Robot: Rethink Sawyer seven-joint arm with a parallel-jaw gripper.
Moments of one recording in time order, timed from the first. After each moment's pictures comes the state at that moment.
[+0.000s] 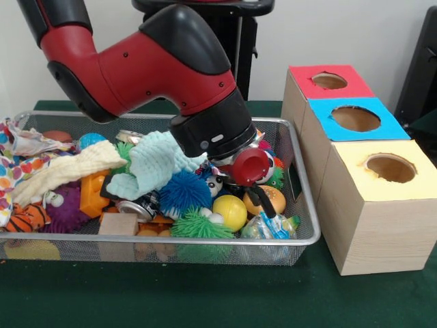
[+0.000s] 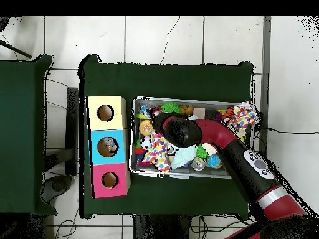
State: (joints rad) arm -0.90 -0.23 0.86 1.62 -0.61 0.48 -0.22
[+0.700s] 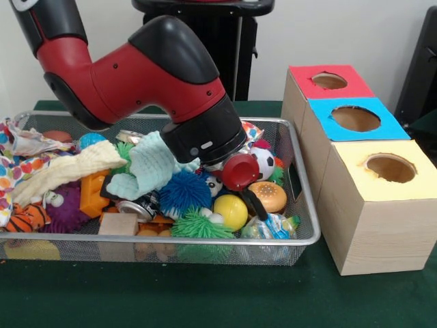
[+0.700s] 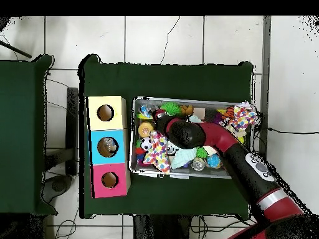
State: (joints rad) arm -0.93 -0.18 0.86 1.62 -0.62 0.48 -0.22
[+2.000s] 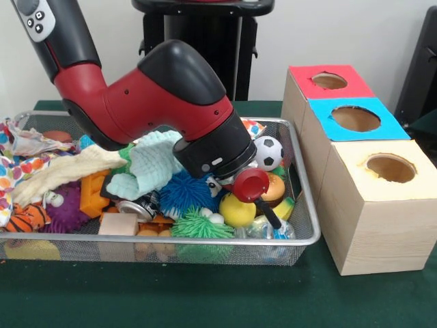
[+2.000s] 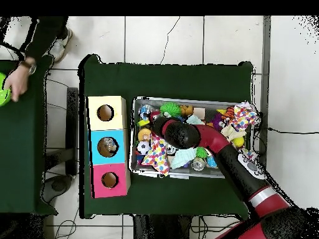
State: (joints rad) arm -0.94 -0.08 0.87 1.59 -0.62 0.48 -0.22
